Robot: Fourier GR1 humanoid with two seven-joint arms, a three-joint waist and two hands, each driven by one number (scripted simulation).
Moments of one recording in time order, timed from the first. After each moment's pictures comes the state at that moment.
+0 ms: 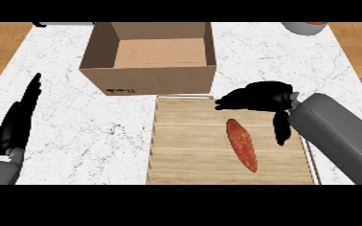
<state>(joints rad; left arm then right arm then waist) -0.12 0.60 -0.16 -1.30 0.10 0.35 0.05 -0.73 -0.61 0.77 -1.13 0.51 0.57 -0.51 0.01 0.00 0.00</state>
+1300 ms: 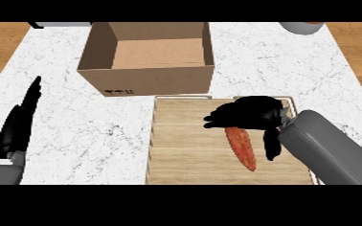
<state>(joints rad) -0.09 0.52 -0.05 -1.32 -0.03 0.28 0.07 -0.60 -0.53 0.68 -1.32 0.63 0.67 -0.46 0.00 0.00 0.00</state>
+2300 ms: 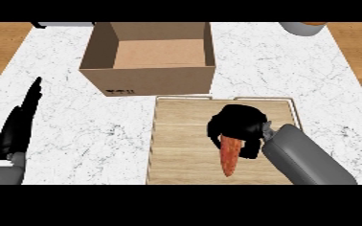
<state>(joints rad) -0.07 0.46 0.02 -1.35 -0.10 0.22 0.07 -0.50 -0.39 0.65 -1.30 0.89 0.48 -0.45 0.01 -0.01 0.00</state>
